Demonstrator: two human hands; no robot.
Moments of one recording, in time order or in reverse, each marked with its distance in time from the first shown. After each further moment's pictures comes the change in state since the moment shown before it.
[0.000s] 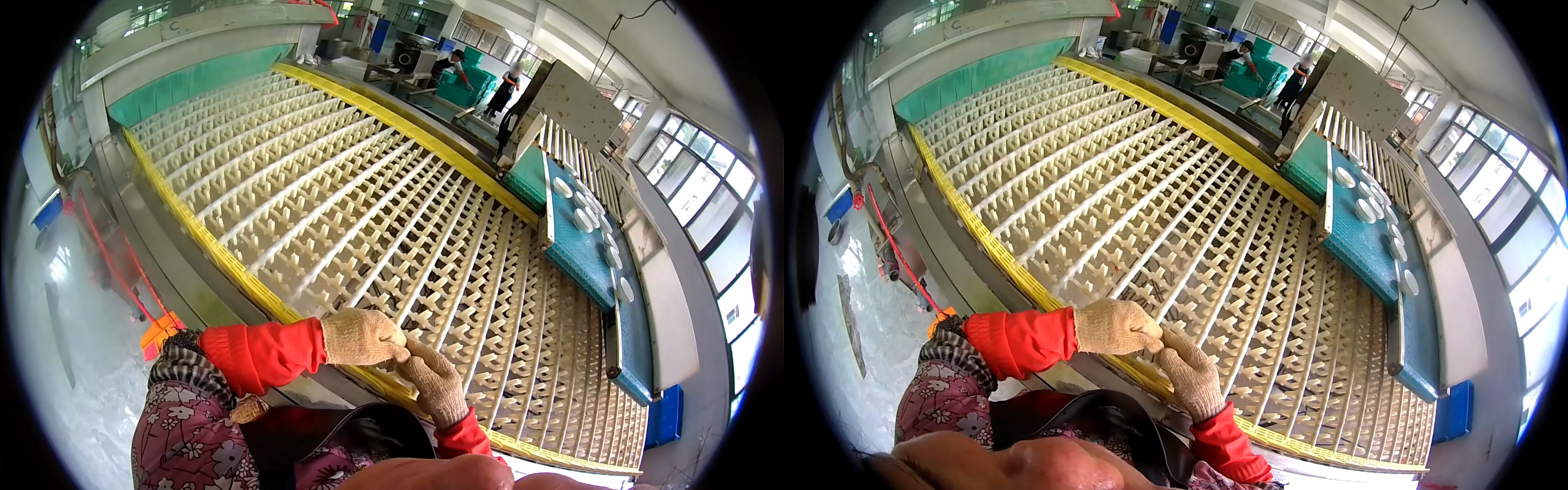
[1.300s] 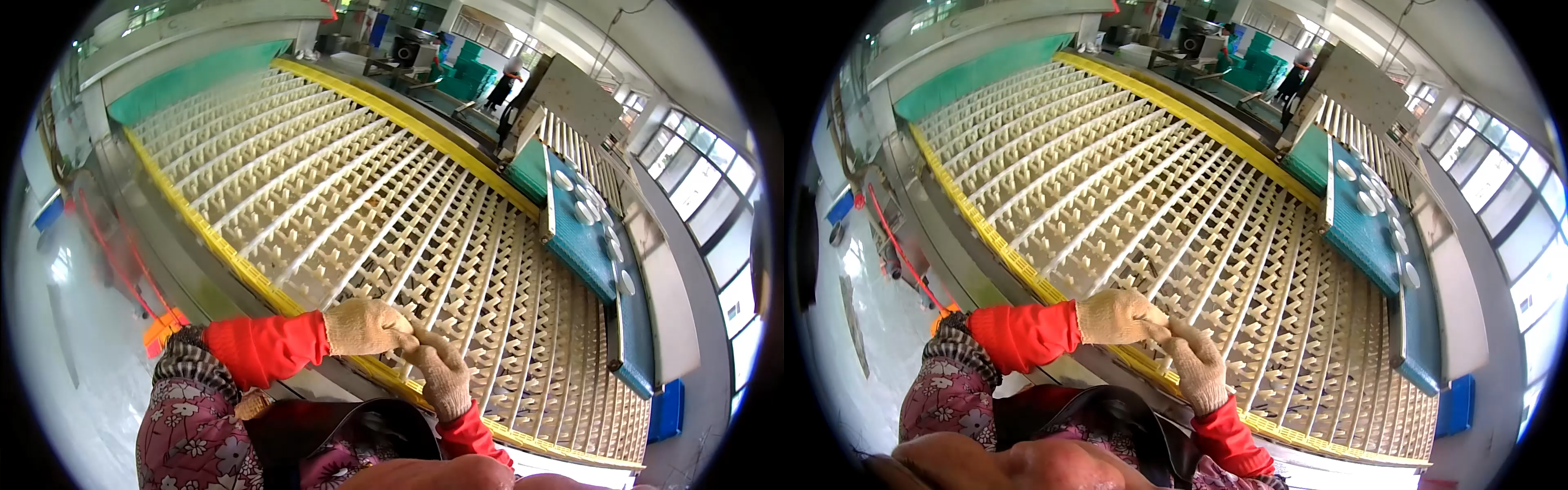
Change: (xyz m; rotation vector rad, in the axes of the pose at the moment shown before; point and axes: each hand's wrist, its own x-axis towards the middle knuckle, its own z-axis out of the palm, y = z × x) left_hand -0.023 -0.009 -0.064 -0.138 -0.028 -0.177; right_hand 0.022 -0.027 0.057 0.304 0.106 -0.007
